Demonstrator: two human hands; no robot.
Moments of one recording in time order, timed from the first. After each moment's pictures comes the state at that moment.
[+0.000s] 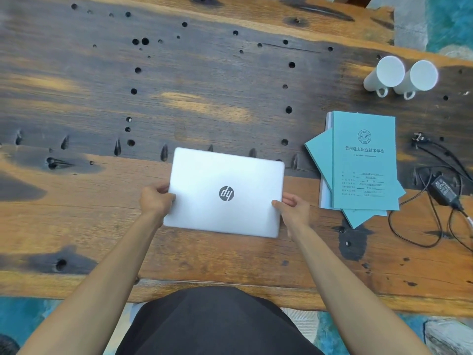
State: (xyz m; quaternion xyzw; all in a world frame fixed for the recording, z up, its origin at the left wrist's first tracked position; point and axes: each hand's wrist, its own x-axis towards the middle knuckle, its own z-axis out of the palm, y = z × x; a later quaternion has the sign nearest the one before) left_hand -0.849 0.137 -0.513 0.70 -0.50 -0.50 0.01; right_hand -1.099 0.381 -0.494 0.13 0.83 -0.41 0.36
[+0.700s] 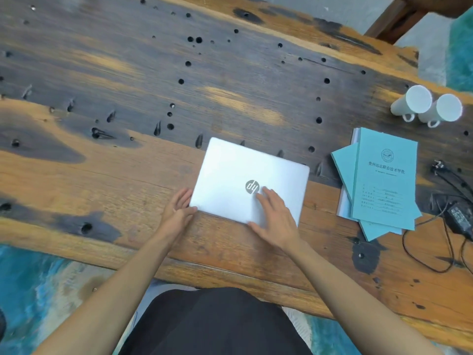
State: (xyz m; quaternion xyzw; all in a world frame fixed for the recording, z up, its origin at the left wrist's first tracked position) left_hand -0.771 0.209 -0.483 0.57 -0.34 -0.73 0.14; right_hand -1.020 0.366 -0.475 -0.53 0.79 -0.04 0.30
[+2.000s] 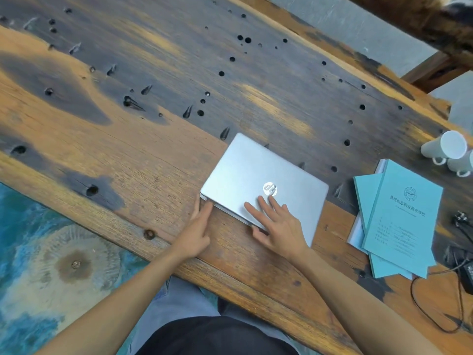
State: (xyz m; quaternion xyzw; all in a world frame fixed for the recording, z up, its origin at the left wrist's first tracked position) left_hand -0.761 0.284 -0.515 0.46 -0.72 -0.52 0.00; right_hand -1.021 0.360 -0.482 -0.75 0.65 -0.01 0.13
